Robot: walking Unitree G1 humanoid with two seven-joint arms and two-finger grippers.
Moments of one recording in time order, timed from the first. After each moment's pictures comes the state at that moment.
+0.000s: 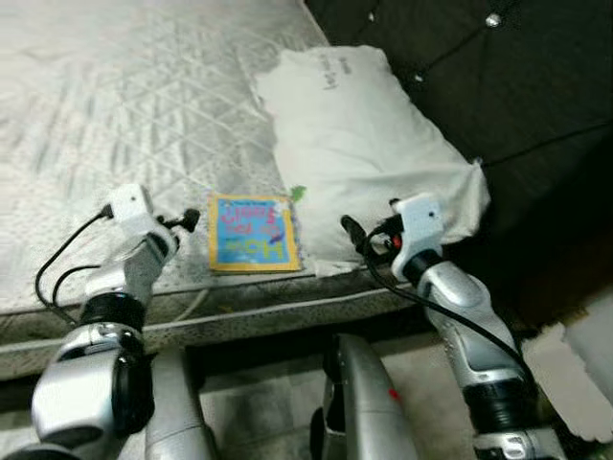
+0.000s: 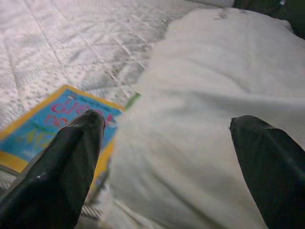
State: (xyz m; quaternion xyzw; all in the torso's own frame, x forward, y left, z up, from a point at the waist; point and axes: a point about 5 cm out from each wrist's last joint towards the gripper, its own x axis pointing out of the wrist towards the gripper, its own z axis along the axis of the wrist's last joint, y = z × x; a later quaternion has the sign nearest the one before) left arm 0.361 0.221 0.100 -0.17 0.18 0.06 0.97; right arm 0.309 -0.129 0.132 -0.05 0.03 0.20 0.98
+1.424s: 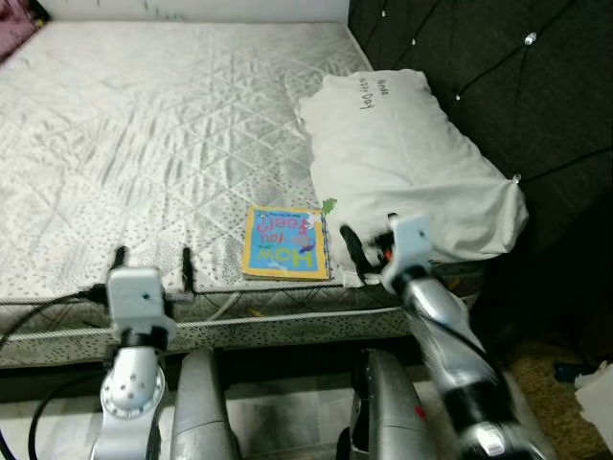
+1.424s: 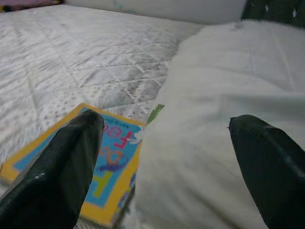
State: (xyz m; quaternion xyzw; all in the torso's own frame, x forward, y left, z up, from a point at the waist) left arm 0.220 0.186 0.095 0.08 -0.03 0.06 0.99; right arm 0.301 -0.135 0.092 -0.05 0.01 0.17 0.98
